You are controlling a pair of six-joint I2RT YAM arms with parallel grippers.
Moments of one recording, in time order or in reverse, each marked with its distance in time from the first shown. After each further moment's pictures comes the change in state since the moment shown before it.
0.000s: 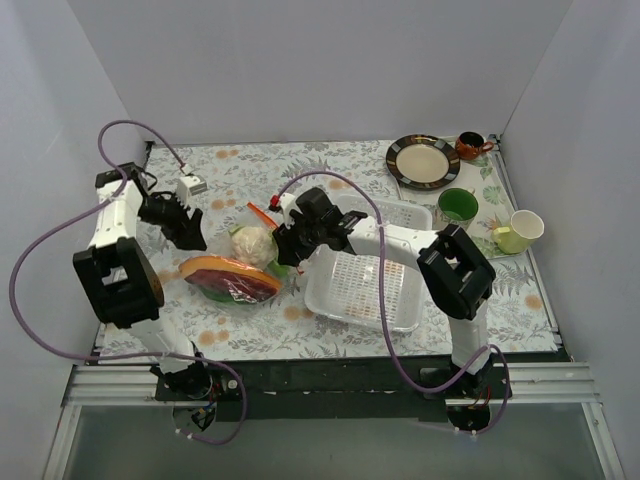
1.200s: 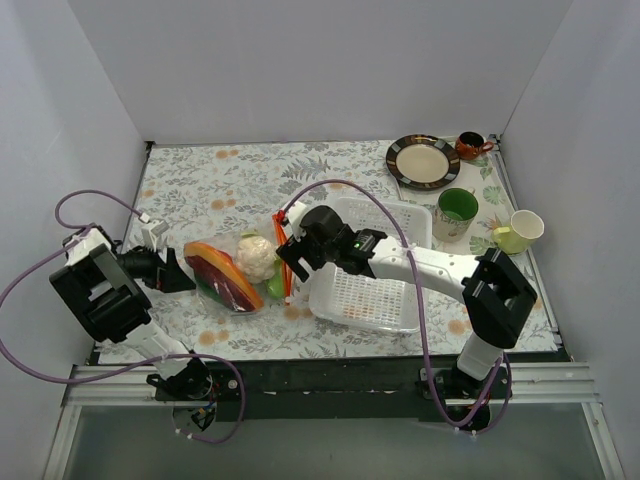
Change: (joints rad) left arm 0.387 -0.091 -0.415 -0.029 0.156 0.119; right arm 0.132 -0.271 -0.184 -0.071 0.419 -0.078
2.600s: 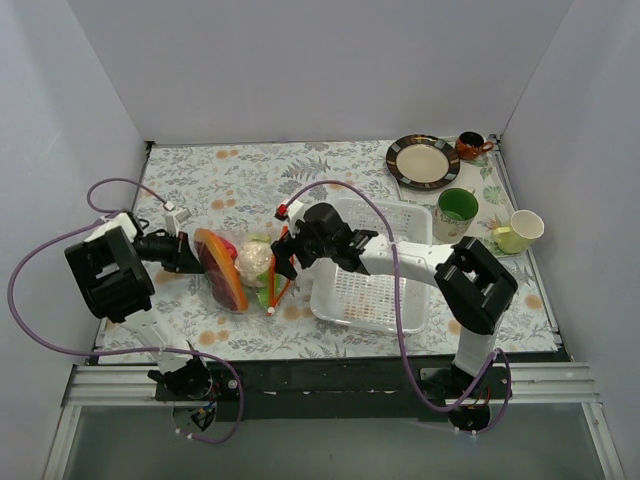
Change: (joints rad) left arm -0.202 0.137 0.048 0.243 -0.010 -0.279; right arm -0.081 0.125 -0.014 0.261 -0.268 0.122
